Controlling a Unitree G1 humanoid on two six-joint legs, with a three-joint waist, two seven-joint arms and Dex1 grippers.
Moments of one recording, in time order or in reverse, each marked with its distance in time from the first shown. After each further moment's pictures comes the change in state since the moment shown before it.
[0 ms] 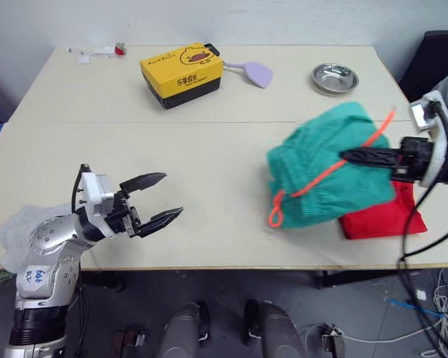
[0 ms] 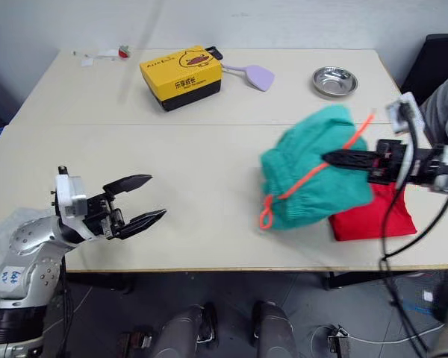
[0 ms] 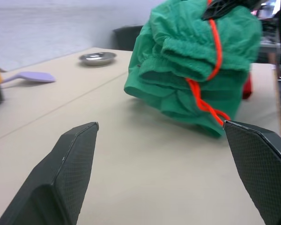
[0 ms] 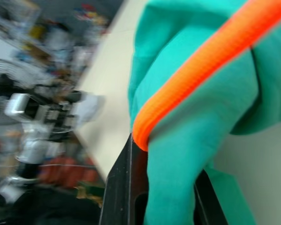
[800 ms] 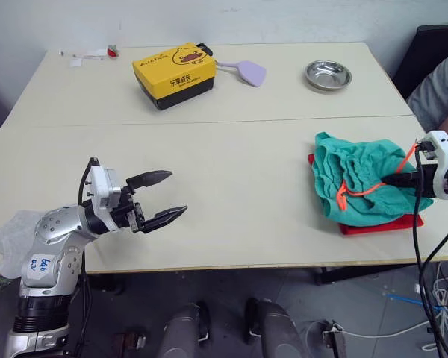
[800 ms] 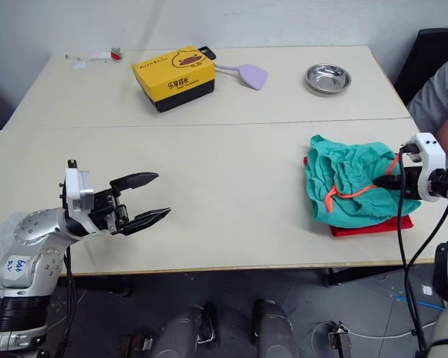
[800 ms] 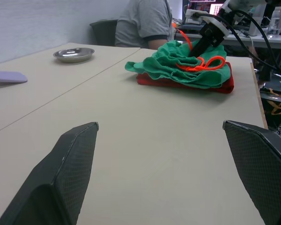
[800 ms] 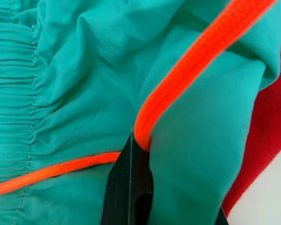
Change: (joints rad) left arm -0.052 0.012 -0.026 0.032 0.035 0.000 -0.028; right arm -0.266 0.026 0.379 0.951 -0.712 -0.820 0.194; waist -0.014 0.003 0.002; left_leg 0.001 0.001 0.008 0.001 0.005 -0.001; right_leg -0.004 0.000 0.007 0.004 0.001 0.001
